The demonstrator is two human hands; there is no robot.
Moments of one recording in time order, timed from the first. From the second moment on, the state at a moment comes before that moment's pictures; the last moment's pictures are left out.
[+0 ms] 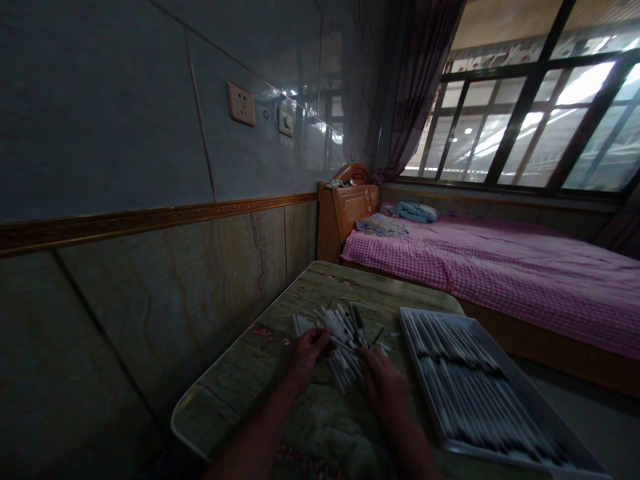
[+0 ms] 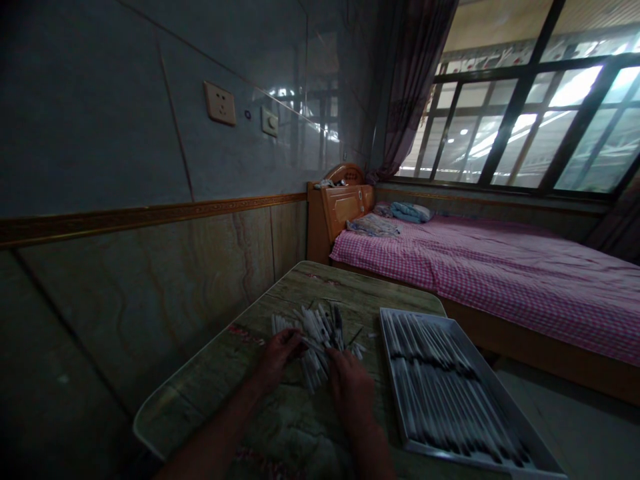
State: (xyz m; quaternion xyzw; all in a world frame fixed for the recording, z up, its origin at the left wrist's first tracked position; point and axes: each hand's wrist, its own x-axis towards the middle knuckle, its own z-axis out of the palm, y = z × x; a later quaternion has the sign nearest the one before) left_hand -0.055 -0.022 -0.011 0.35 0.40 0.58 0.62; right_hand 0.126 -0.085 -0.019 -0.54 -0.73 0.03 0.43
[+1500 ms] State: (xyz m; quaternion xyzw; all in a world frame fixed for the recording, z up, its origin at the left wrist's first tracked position) left_hand -0.053 -0.027 -0.005 0.41 0.44 0.62 0.50; right_hand 0.268 -0.049 0.022 -0.81 -0.53 0.01 0.26
